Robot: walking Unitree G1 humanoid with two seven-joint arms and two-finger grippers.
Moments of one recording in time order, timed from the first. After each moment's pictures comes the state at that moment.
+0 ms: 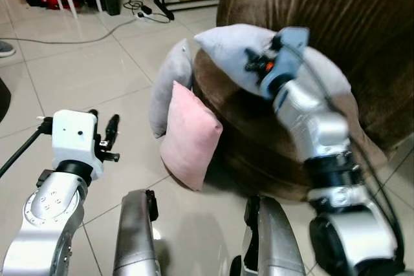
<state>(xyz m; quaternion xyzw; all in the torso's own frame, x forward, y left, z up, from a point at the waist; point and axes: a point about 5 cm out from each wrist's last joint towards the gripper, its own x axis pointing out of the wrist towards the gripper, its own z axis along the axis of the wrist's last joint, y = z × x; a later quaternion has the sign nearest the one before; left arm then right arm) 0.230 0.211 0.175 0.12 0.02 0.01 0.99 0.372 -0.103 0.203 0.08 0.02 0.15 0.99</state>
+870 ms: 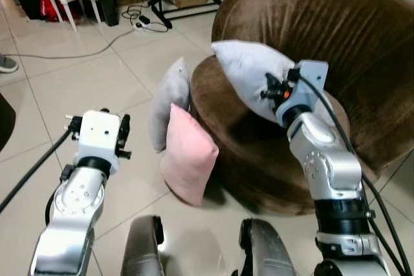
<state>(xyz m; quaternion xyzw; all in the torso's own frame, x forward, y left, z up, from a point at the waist) 0.247 0.196 0.156 0.17 0.02 0.02 0.99 0.334 -0.131 0.179 0.09 0.03 0.07 0.99</state>
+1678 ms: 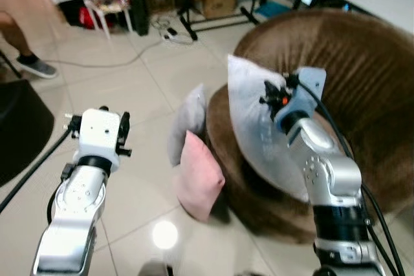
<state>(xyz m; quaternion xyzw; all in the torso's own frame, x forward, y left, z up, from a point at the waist) 0.250 0.193 0.161 0.16 0.00 0.02 0.99 0.327 -0.131 0.173 0.11 0.05 0.06 0.99</state>
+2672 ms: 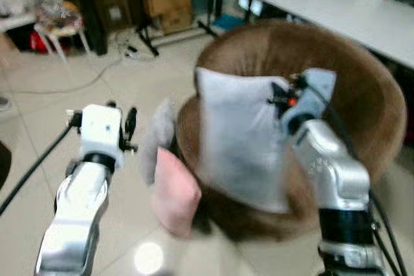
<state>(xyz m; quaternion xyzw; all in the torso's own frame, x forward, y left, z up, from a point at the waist) 0.252 0.190 0.168 0.13 -0.03 0.00 0.99 0.326 -0.136 0.177 0.12 0.04 0.06 0.99</state>
